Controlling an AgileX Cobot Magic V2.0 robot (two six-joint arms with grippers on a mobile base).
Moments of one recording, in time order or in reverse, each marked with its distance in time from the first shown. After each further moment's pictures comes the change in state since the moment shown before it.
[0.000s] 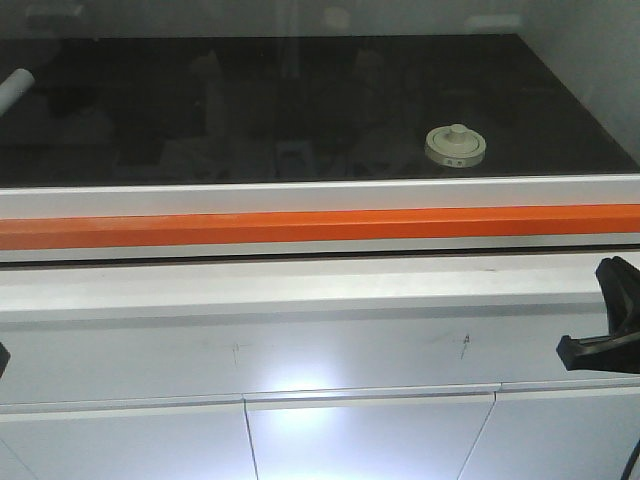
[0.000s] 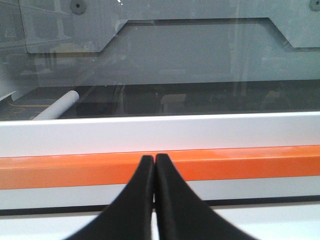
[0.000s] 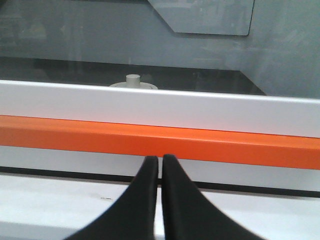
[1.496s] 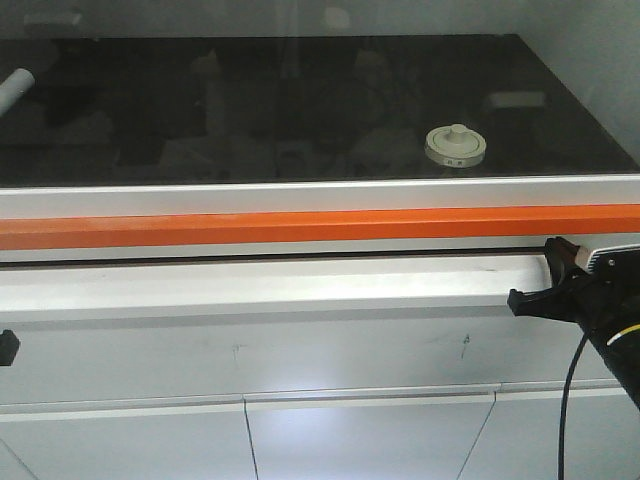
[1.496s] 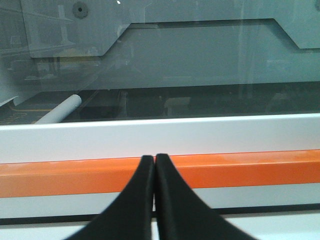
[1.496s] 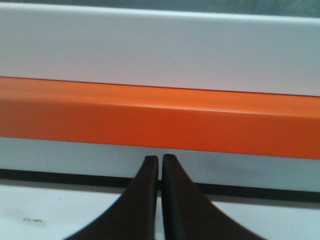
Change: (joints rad) left arm 0.000 0.122 0.000 -0.001 -0.147 0.003; right arm 0.000 0.616 -0.238 0.058 -0.277 -0.089
